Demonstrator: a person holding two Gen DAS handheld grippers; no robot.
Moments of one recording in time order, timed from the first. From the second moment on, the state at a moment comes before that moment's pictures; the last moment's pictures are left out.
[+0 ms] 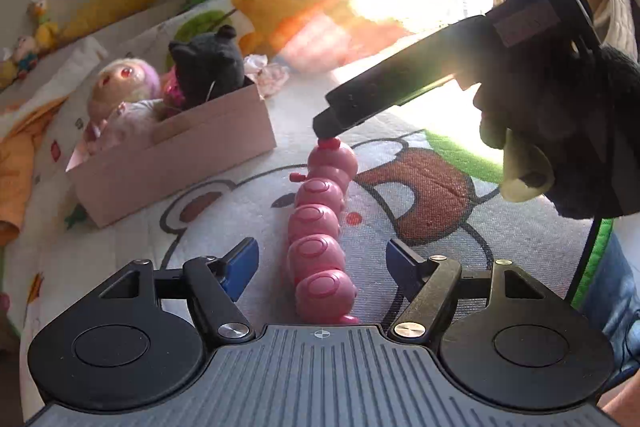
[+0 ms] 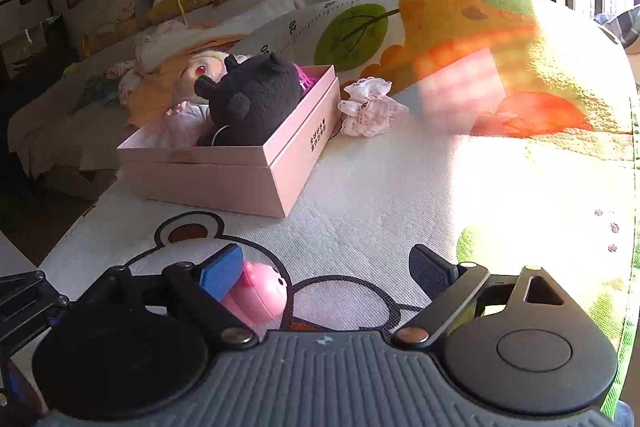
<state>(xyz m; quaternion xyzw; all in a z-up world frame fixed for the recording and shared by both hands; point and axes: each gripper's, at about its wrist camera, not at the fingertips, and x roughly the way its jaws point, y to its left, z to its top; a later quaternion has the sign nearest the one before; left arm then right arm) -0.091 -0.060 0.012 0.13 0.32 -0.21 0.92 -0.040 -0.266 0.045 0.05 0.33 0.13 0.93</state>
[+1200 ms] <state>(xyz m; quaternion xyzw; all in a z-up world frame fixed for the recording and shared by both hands) -0.094 -0.043 -0.003 0.06 0.35 -0.18 0.92 -0.080 -0.253 0.016 0.00 0.35 0.11 0.93</state>
